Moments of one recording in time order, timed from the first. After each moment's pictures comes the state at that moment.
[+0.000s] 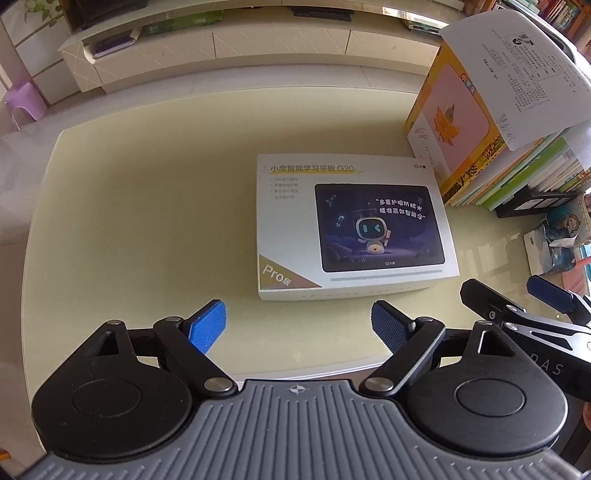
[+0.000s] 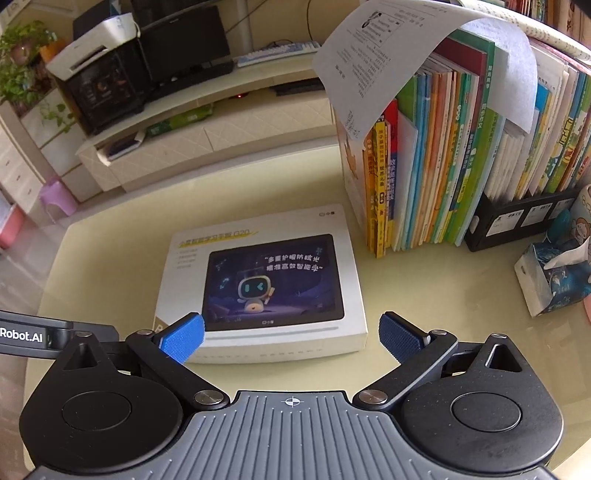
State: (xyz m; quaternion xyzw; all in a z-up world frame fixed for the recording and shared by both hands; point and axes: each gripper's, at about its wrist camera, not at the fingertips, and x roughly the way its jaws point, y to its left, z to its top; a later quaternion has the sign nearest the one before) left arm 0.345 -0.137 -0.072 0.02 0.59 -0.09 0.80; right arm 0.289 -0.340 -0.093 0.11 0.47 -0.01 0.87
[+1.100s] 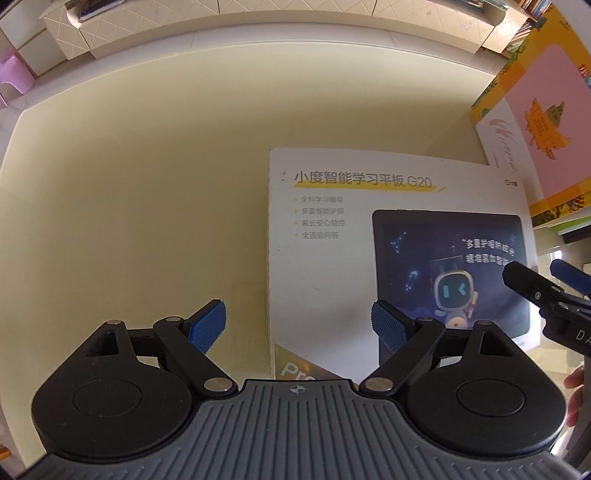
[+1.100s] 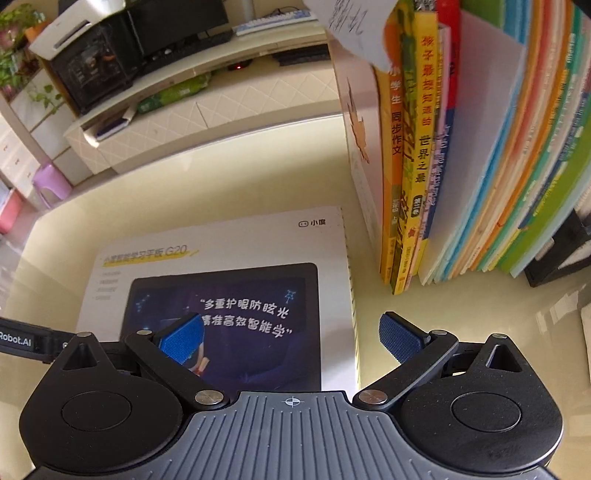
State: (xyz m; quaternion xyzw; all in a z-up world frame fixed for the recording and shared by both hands) left arm 0.453 -0.133 -0.189 0.01 0.64 -0.07 0.77; right arm 0.397 -0.376 -0.195 0.11 0.50 0.03 0.86
